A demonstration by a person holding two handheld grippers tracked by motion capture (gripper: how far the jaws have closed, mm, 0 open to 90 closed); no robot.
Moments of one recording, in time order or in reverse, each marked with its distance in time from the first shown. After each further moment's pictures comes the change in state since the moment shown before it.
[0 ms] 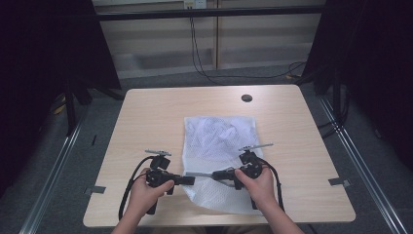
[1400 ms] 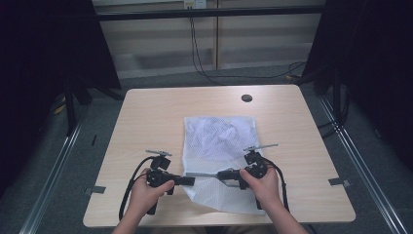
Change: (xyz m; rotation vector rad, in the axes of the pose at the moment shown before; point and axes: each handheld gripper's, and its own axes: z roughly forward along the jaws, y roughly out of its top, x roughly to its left) left arm 0.003 0.000 0.002 0.013 0.001 -0.017; right arm -0.009 -0.003 -0.010 -0.001 -0.025 0.009
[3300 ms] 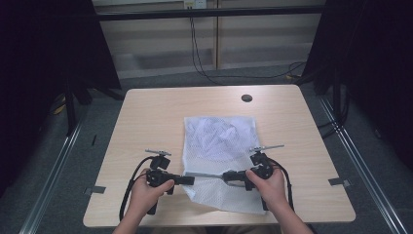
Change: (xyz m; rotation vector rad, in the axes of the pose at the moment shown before) left arm 0.000 0.000 -0.001 -0.015 0.011 -0.018; right arm -0.007 -0.005 -0.014 0.002 0.011 0.016
